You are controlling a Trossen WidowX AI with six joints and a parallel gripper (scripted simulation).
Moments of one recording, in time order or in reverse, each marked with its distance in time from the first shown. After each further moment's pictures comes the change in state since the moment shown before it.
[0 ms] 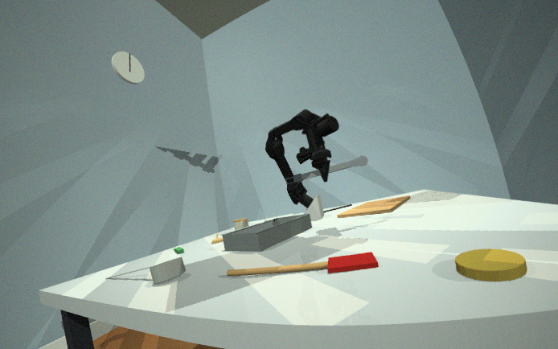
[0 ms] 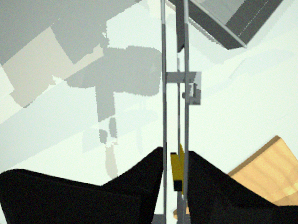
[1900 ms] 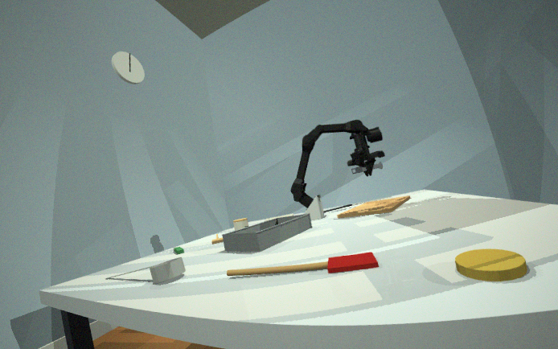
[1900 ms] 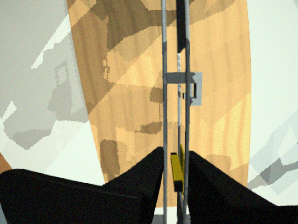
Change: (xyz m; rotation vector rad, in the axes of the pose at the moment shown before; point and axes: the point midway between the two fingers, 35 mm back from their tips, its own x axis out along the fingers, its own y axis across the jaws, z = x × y) arm 0.005 -0.262 -0.237 -0.679 -0.001 -0.010
